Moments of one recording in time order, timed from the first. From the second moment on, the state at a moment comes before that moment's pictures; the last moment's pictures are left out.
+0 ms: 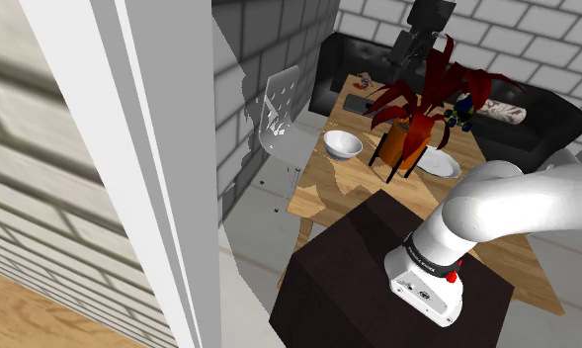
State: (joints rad) arm -0.01 -0.80 -0.04 -2.29 -0.02 1.48 -0.07
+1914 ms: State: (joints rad) arm -0.16 -0.09 -0.08 -2.48 -0.41 2.41 0.08
